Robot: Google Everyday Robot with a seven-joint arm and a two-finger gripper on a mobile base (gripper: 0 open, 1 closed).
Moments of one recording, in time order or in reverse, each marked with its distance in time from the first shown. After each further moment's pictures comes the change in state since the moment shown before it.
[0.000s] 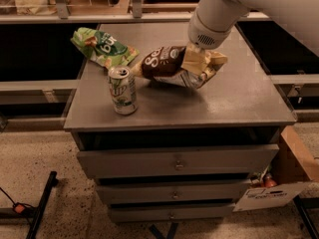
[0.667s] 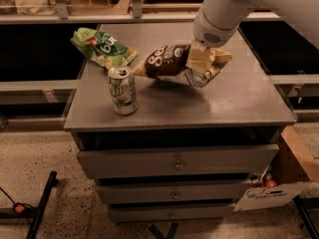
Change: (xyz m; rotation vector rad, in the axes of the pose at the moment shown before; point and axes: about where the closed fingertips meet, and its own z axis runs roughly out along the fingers) arm 0.010 -0.006 -0.006 0.005 -0.001 -0.017
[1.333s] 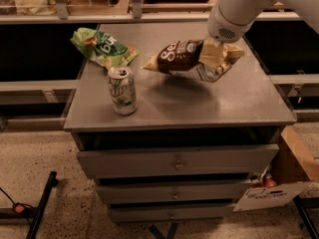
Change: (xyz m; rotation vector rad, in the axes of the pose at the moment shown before) arm 0.027 -0.023 -0.004 0.026 0.008 0.015
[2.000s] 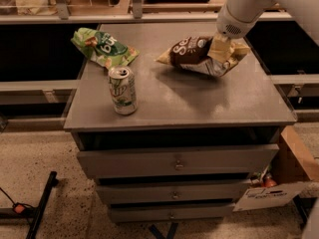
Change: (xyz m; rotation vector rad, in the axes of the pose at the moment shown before) arm 0.035 -0.049 0.036 -0.001 0.031 0.080
